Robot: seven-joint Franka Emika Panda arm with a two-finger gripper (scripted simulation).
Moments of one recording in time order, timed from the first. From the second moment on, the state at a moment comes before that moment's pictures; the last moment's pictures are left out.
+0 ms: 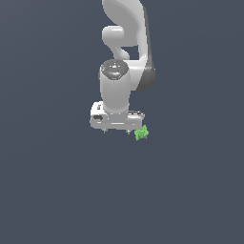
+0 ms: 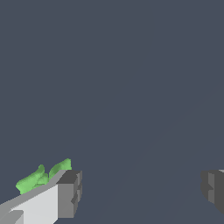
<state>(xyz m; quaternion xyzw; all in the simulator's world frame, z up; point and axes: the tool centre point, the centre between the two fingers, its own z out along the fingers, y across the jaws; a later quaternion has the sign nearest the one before) 0.001 -0.022 0.163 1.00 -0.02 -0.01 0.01</state>
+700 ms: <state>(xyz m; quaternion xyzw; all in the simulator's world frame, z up) -0.006 -0.037 0.151 1.00 -0.01 -0.02 0.01</state>
